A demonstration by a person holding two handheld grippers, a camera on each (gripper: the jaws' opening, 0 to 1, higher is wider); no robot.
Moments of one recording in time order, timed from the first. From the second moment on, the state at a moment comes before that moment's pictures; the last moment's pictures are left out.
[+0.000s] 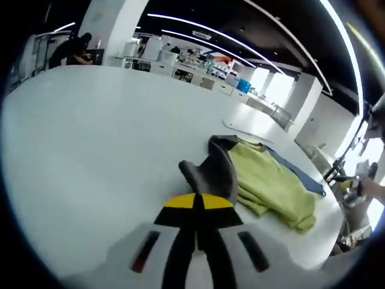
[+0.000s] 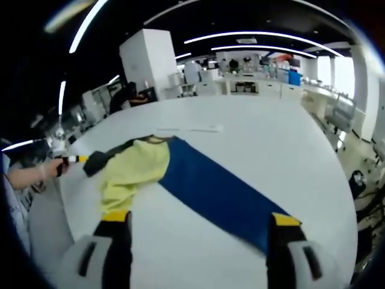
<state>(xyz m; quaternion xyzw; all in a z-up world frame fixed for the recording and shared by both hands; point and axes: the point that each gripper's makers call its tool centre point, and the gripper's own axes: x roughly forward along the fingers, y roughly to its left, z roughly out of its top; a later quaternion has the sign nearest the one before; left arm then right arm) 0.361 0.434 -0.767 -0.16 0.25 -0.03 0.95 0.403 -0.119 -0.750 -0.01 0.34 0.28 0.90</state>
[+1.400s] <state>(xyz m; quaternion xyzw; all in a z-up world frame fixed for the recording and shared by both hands) 0.404 0.240 -0.792 -0.06 0.30 -0.23 0.92 0.389 -0.128 -0.760 0.01 0.35 0.27 0.90</state>
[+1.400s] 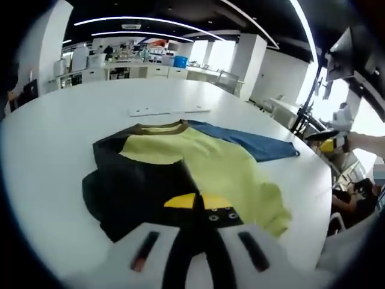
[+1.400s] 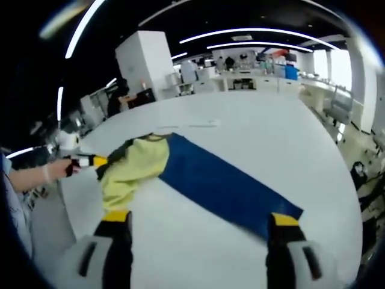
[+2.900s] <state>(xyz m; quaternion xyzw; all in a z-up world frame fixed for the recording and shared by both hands) 0.394 0.350 -0.806 -0.09 0.31 -0.17 0.93 0.370 -0.089 -0.746 0.05 0.32 0.31 0.89</state>
